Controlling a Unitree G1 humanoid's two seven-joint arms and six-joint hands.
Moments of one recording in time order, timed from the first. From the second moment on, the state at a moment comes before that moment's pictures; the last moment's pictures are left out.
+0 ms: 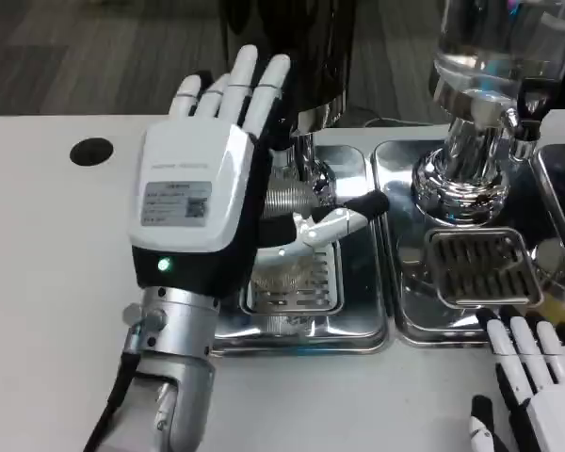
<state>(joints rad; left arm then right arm) -0.10 0.25 -0.41 -0.24 1.10 0.20 0.34 0.48 -0.46 0.29 -0.01 -1.07 -0.02 -0.65</state>
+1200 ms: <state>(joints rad) -0.04 0.21 -0.40 -0.25 1.17 0.19 0.34 0.48 -0.45 0.29 0.01 -1.02 -0.06 -0.68</state>
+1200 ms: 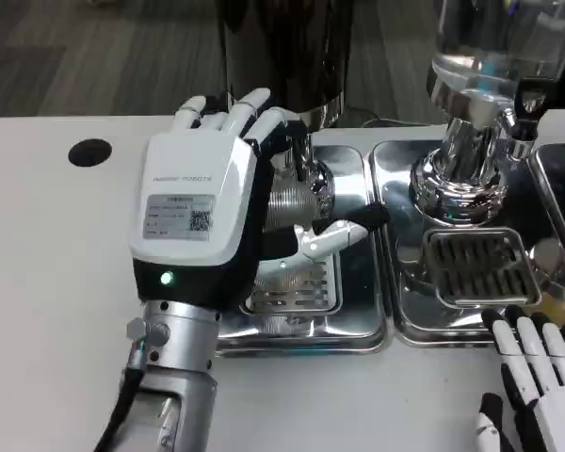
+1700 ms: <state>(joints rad) 0.00 0.21 -0.39 -0.24 1.15 0.17 0.40 0.48 -0.45 0.29 0.01 -1.01 -0.06 -0.68</state>
